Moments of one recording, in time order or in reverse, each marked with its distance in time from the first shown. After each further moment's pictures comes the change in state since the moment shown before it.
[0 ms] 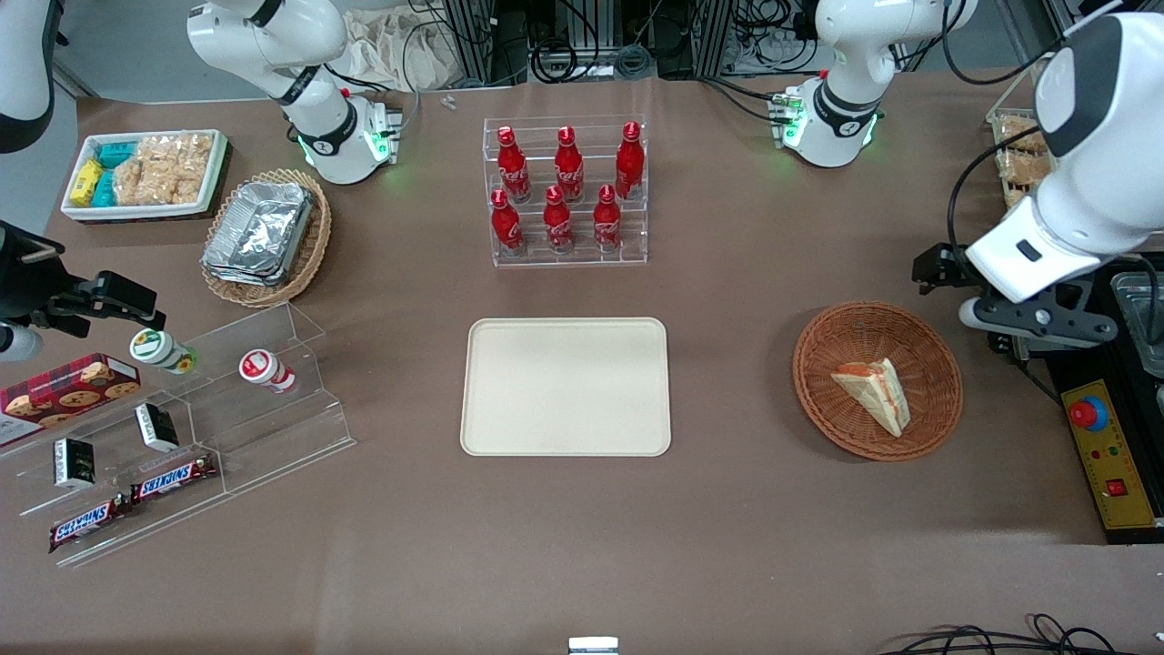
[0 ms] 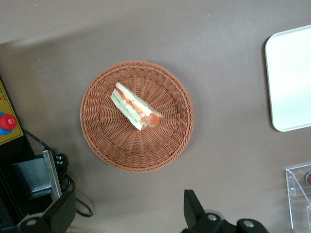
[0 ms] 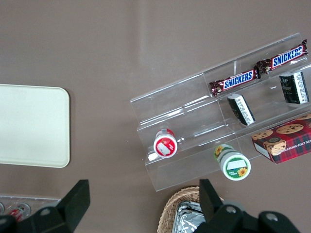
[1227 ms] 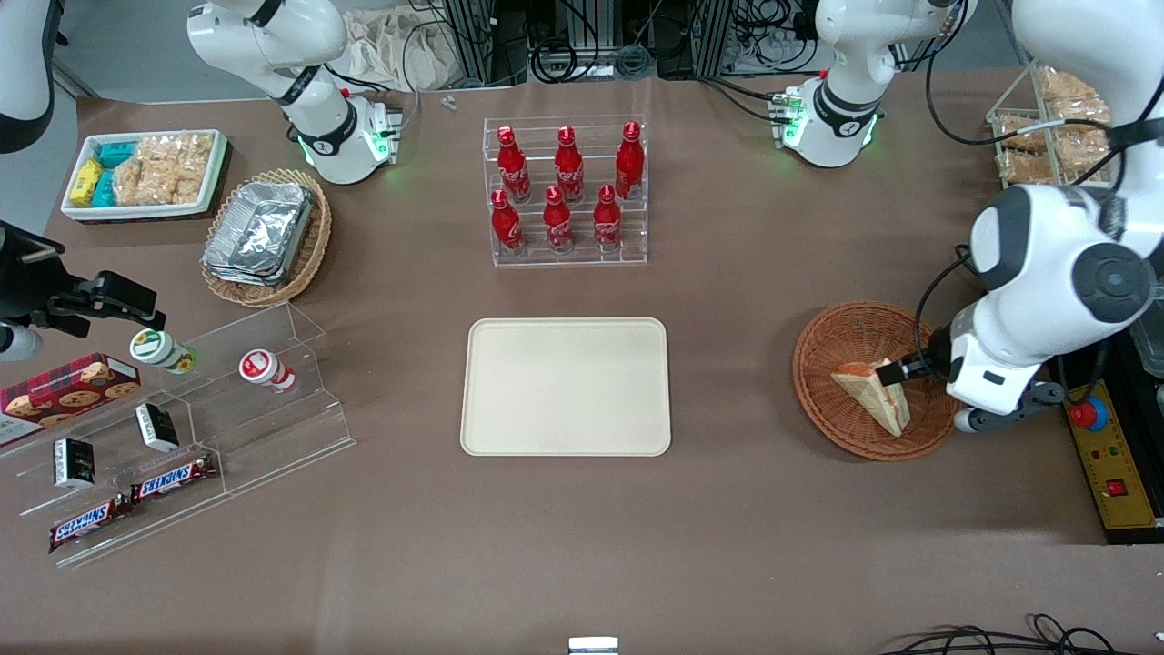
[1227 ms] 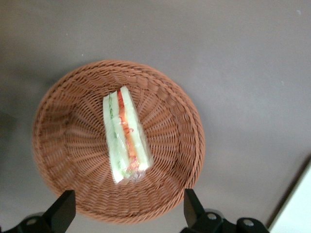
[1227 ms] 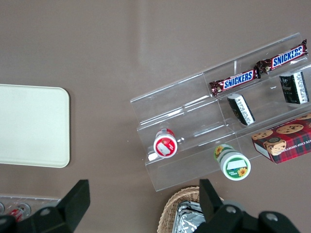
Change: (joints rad) arm 0.002 0.167 0.041 -0.286 -0.001 0.480 -0.626
